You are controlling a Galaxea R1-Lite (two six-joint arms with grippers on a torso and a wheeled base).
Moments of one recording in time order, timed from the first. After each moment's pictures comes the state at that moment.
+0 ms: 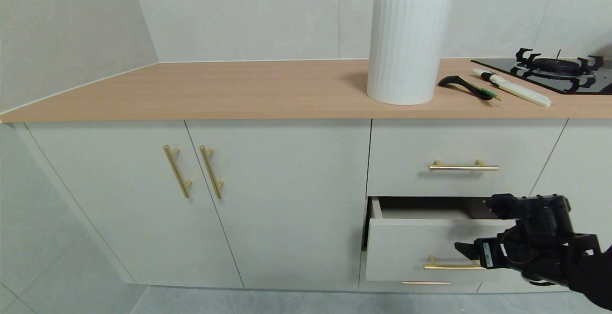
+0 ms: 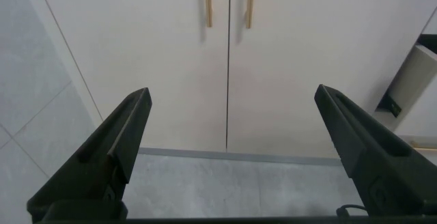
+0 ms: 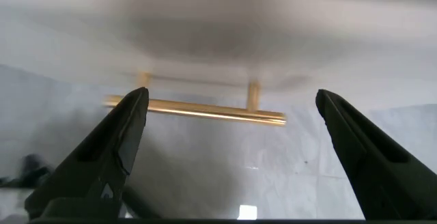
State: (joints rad) left arm 0.00 0.00 0.00 0.00 0.04 -0.01; right arm 0.15 1.89 -0.40 -0.79 -0.07 0.04
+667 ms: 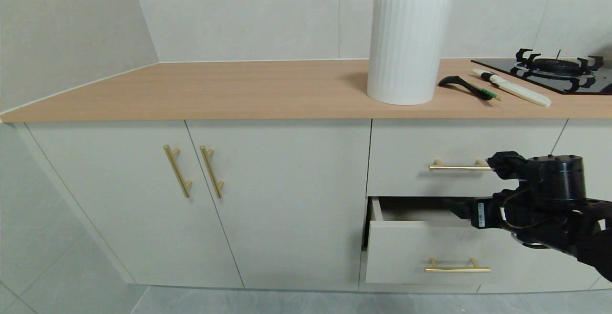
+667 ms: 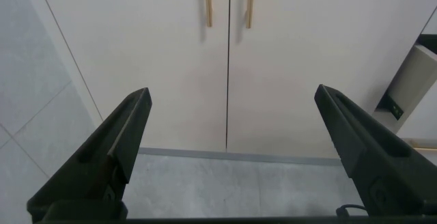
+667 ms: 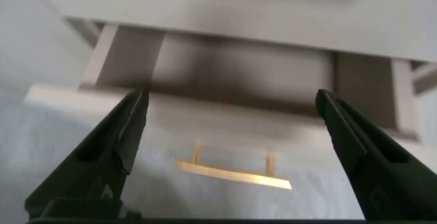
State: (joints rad) left arm 0.00 0.00 0.00 0.00 0.04 -0.01; right arm 0.23 1.77 -0.56 -0.74 -0.08 0.07
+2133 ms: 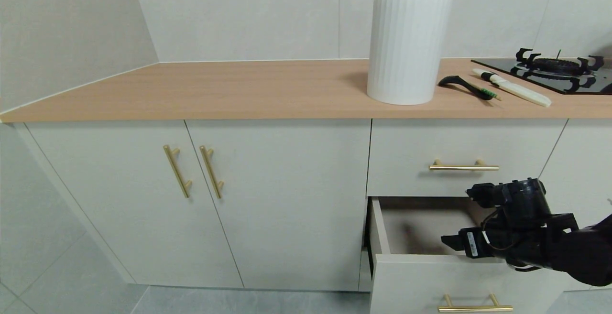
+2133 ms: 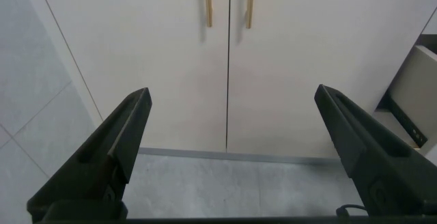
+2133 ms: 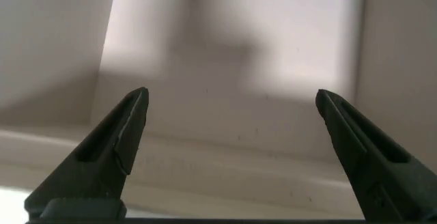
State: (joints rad) left arm 0.00 0.00 0.00 0.00 0.04 -0.01; right arm 0.23 1.90 -0.57 -0.55 -0.10 0.07
